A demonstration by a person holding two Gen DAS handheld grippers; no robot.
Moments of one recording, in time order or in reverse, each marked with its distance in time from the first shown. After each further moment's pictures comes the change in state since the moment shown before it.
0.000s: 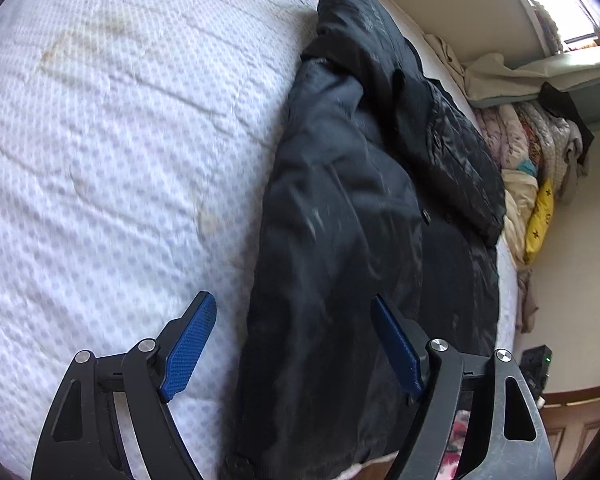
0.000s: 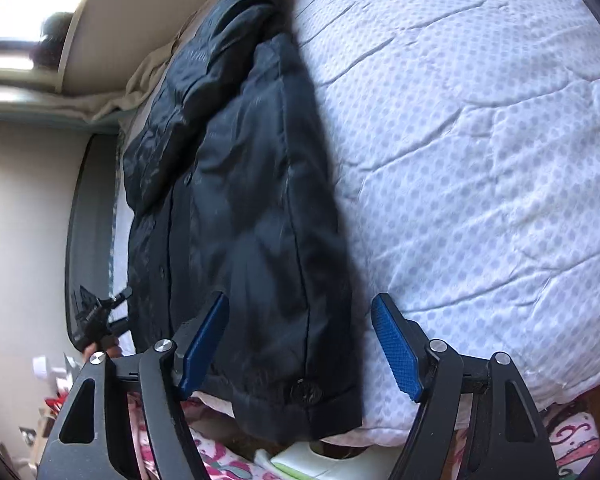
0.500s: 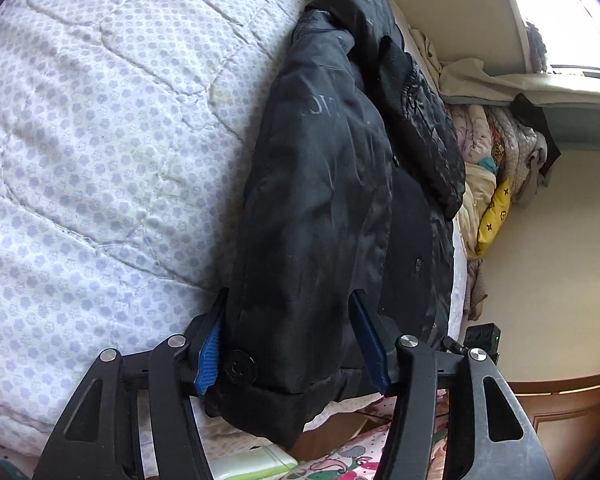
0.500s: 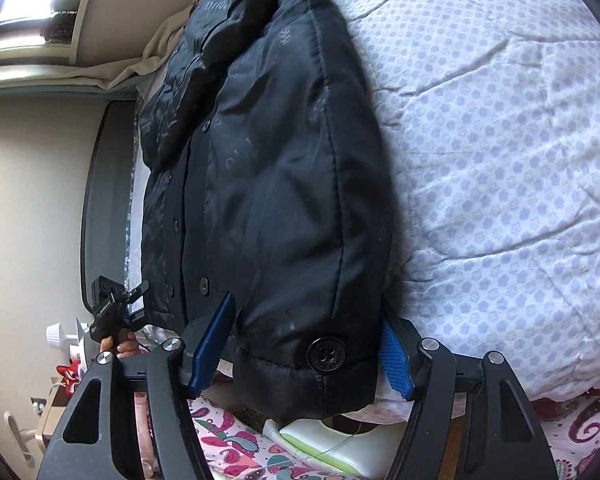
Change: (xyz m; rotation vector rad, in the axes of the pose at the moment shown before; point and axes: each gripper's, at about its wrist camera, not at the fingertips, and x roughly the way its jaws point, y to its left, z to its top) left arm -0.001 0.012 -0.048 -0.076 0.066 -0.189; right arm 0.022 0.009 -0.020 -0.026 0.122 0.096
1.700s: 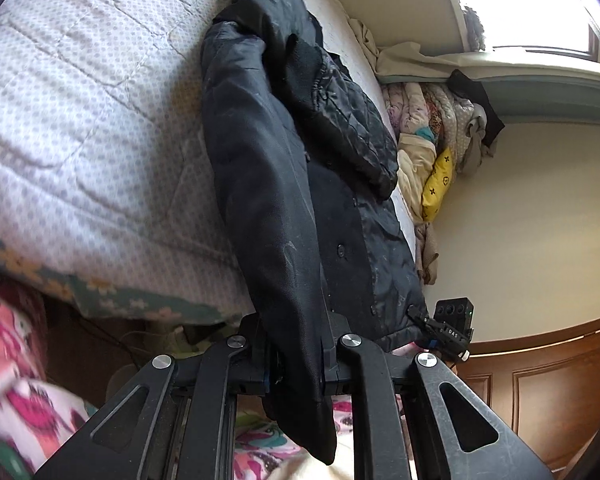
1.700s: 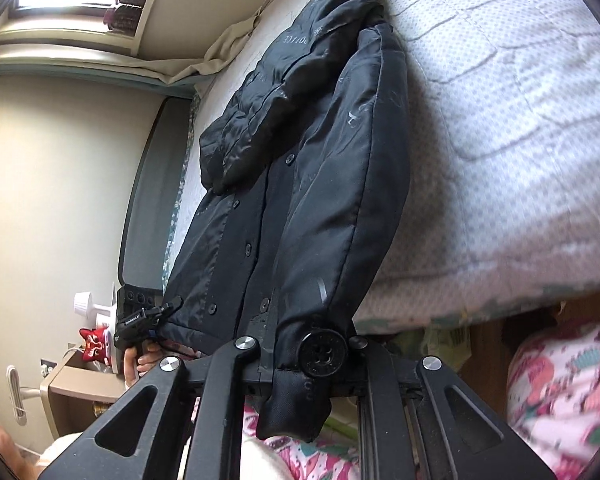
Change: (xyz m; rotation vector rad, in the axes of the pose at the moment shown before) left arm -0.048 -0.029 -0.103 0.081 0.000 -0.172; right arm -0.053 0.032 -0.069 -0.093 -0.091 0.128
